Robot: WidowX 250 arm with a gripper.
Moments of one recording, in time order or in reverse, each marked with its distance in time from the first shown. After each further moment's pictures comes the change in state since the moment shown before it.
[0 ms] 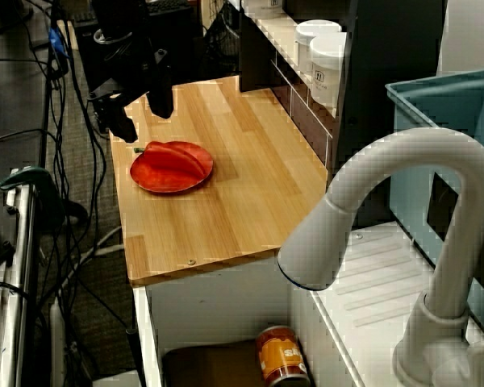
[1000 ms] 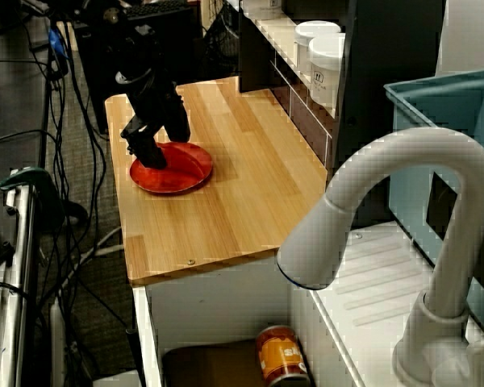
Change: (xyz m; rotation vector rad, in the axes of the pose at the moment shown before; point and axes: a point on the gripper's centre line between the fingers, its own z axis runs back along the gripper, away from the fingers) arm 0.000 0.020 -0.055 0.049 -0.105 0.239
